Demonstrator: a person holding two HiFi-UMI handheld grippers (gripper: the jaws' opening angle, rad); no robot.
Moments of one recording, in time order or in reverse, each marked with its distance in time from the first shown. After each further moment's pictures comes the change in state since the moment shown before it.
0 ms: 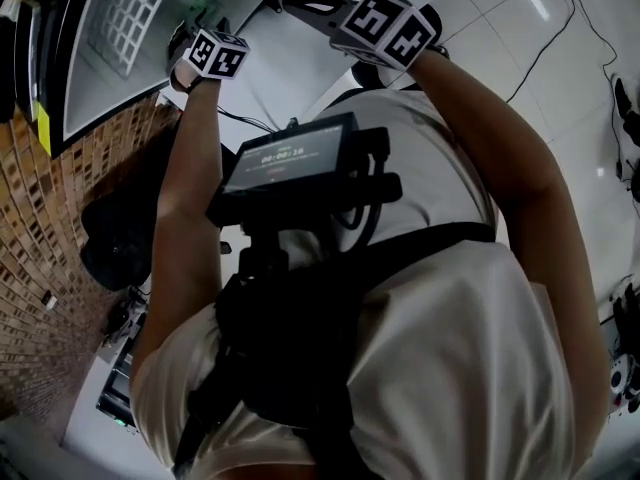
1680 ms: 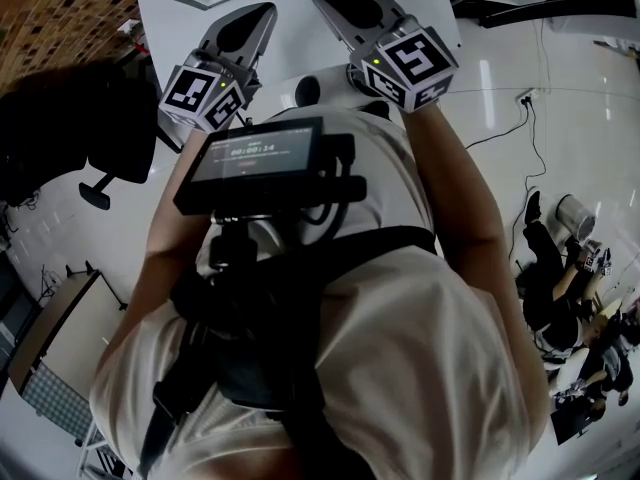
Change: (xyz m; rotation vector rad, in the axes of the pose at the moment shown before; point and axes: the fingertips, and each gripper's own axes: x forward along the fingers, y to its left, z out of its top) left arm -0.288 -0.043 0.130 -1.009 -1.061 -0.067; right arm -0.090 0.041 0.074 -0.099 -0.149 0.099
